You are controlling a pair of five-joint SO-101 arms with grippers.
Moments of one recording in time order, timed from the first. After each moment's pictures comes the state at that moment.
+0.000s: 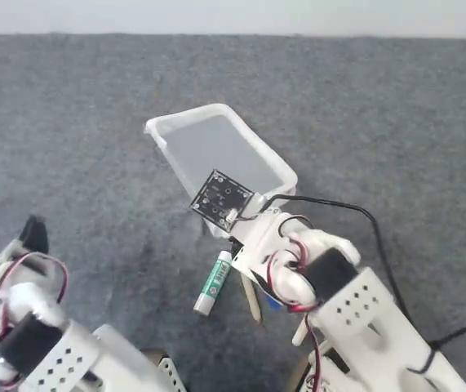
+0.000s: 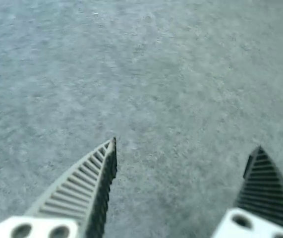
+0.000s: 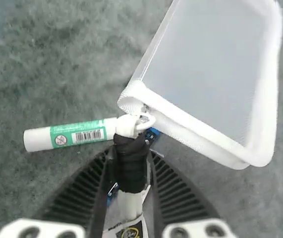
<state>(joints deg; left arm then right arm) -57.1 -76.9 57.5 76.7 14.4 -42.0 -50.6 46.0 66.4 19.5</state>
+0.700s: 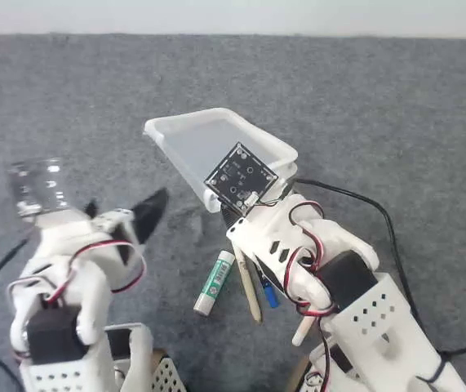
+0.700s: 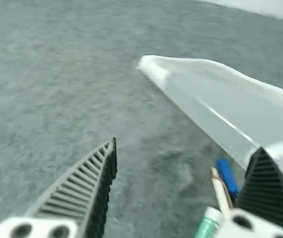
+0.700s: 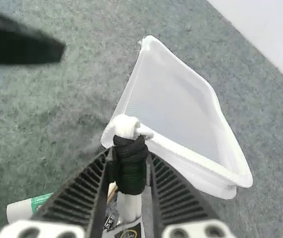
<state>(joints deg) -10.1 -77.3 49.9 79.3 11.5 -39.6 -52.7 41.0 57.4 16.0</state>
